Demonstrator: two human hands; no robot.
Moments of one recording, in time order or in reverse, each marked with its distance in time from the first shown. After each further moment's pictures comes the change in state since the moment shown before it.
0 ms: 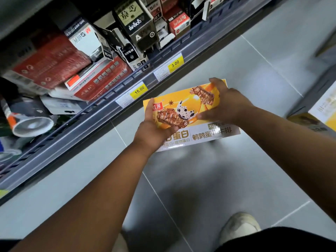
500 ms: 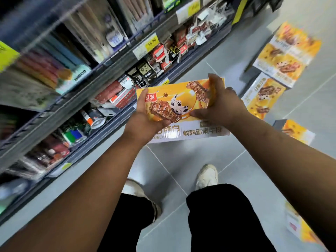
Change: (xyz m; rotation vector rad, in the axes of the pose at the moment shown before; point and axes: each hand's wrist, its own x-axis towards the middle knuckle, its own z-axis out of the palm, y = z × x) left_hand -0.223 0.165 -0.136 0.009 -0.068 0.142; right_hand -0.255 -0.123 -0.186 0.100 0.137 0.133
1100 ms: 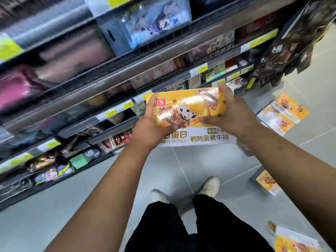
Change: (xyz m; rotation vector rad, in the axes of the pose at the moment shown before) left_hand -0.321 0.190 -0.190 0.009 0.311 0.027; right_hand -0.260 -0.193 -0.209 -0.026 0.023 -0.300
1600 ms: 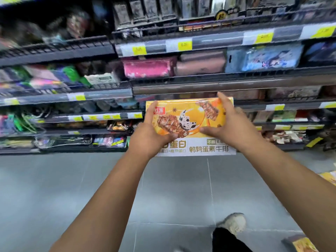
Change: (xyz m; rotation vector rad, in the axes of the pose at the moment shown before) left_hand -0.231 -0.119 -0.189 -0.026 0.475 -0.183; right_hand -0.165 -0.221 0.097 -0.118 -0.097 -0.475
